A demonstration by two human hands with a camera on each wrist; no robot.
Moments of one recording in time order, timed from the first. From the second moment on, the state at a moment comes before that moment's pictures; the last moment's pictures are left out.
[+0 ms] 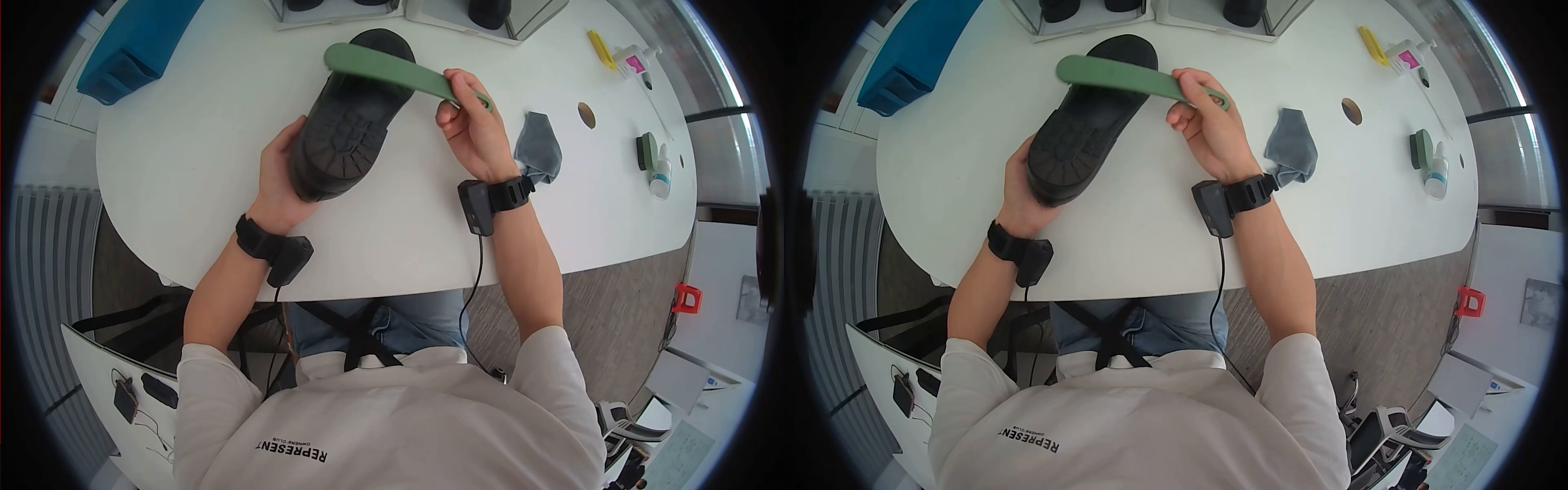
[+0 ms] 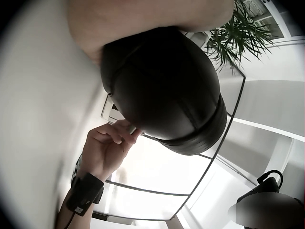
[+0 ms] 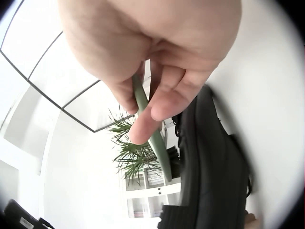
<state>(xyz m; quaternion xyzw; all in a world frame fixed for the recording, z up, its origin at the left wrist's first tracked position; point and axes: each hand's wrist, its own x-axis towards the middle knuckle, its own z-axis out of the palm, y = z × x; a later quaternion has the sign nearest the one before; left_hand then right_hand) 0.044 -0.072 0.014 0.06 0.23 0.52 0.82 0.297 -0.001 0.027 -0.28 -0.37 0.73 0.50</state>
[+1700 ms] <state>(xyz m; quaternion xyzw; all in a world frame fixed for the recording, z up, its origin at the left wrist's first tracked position) 0.047 -0.077 0.015 0.03 0.20 0.50 0.84 0.296 -0.001 0.025 -0.26 -0.38 0.73 0.50</state>
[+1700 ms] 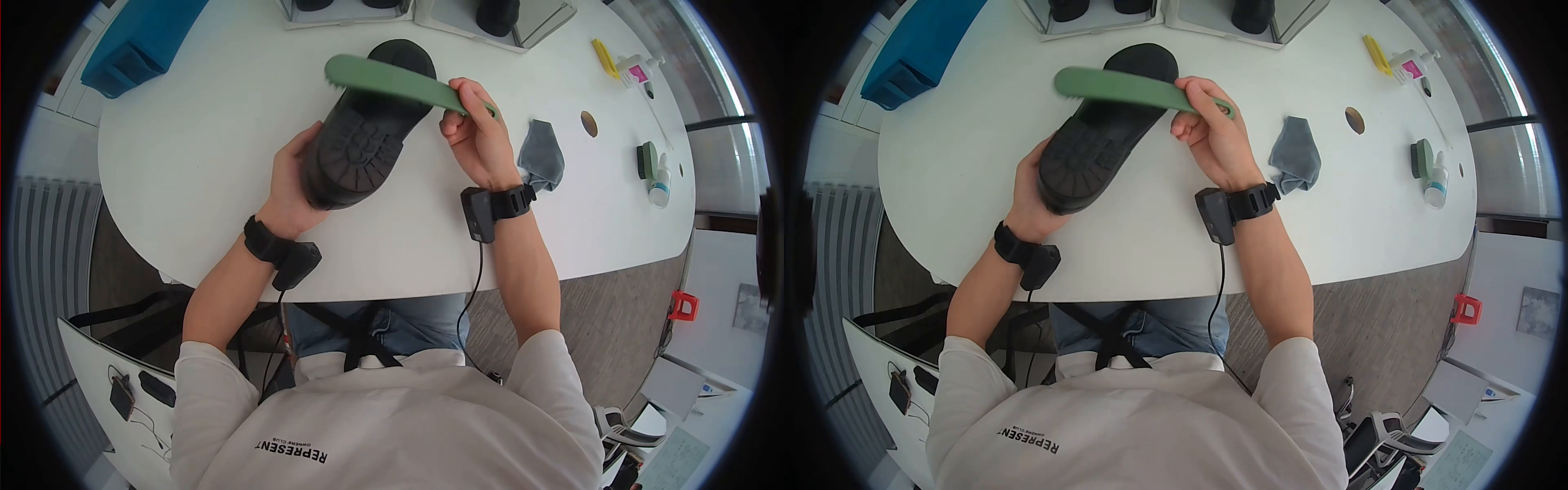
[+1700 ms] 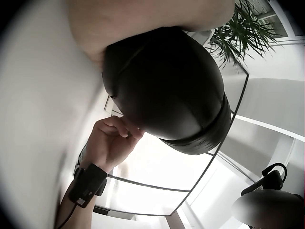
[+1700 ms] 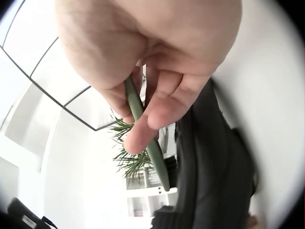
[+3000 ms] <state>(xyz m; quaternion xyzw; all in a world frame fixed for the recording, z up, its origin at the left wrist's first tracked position) 0.042 -0.078 0.009 0.02 0.15 0.53 0.83 0.310 0.013 0.018 -0.31 -0.32 0.70 0.56</state>
